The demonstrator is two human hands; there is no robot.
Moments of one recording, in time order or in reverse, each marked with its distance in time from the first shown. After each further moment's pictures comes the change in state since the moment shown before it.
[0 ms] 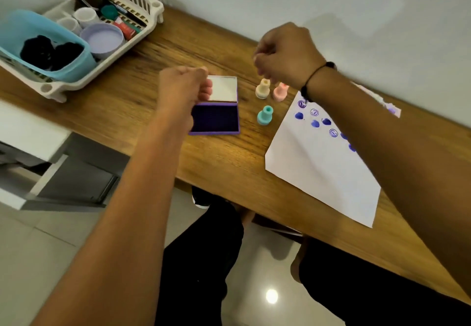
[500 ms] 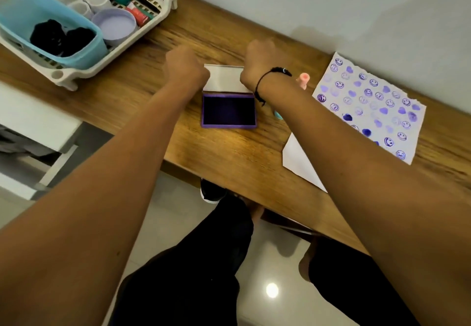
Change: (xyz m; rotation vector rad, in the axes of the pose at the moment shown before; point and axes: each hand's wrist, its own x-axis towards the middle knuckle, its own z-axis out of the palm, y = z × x) left_hand 0.061 -0.005 -0.015 0.895 0.093 0.167; right_hand 0.026 -0.023 0.073 -0.304 0.016 0.110
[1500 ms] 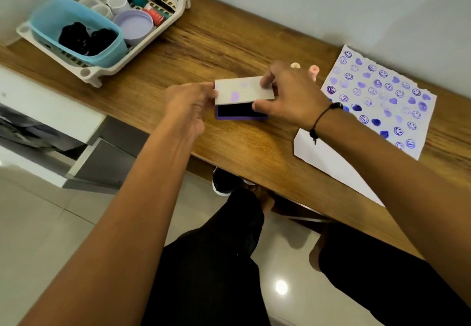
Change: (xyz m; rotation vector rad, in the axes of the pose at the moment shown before) left_hand -0.078 -0.017 -0.023 -0.991 -0.118 -0.434; right_hand -0.067 0.029 -0.008 0.224 -0.084 -0.216
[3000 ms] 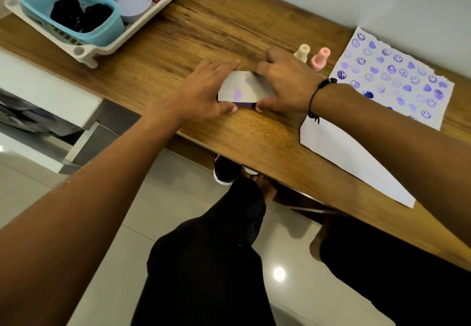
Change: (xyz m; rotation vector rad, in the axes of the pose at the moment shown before) left_hand 0.044 -0.019 -0.019 1.441 -0.481 0.997; right_hand 0.021 0.009 0.015 -0.422 -0.224 -0.224
